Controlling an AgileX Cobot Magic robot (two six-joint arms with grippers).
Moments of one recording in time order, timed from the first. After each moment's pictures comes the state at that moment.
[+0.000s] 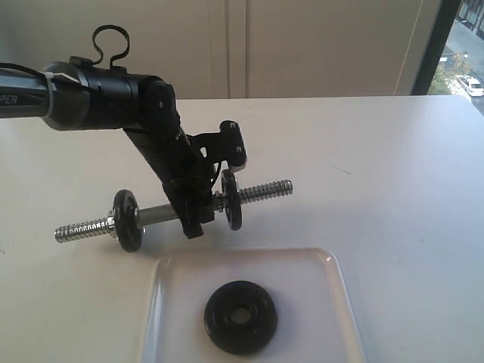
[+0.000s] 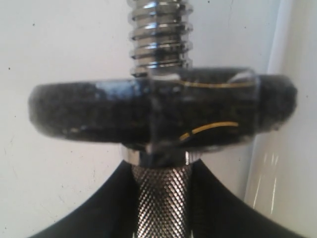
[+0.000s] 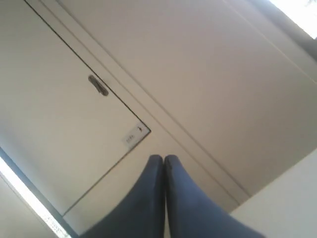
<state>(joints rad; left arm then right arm) -0.61 2.00 -1.47 -0.20 0.75 0.98 0.16 0.00 0.00 0.42 -0.30 0.34</state>
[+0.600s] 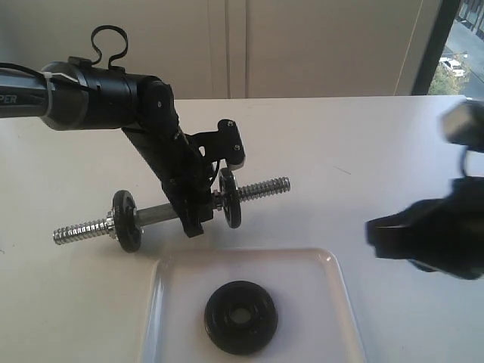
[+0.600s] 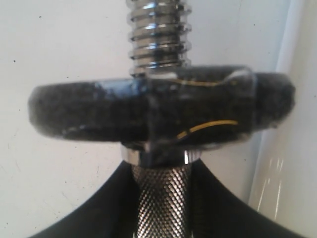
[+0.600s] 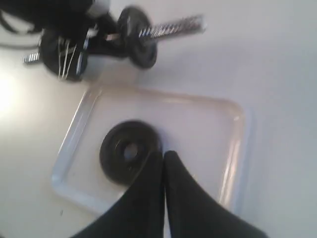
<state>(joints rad) -0.61 2.00 -1.47 -0.20 0.74 0.96 0.29 0.92 -0.57 0.67 0.60 -0.42</state>
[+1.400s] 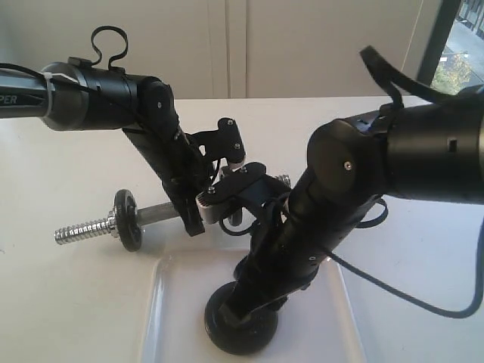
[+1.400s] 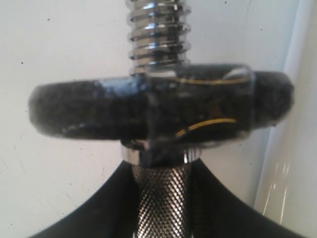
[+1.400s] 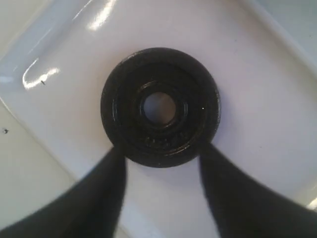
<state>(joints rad) -0.60 2.00 -1.47 -0.20 0.72 0.96 0.75 1.62 -0.98 0.23 0.71 -0.28</state>
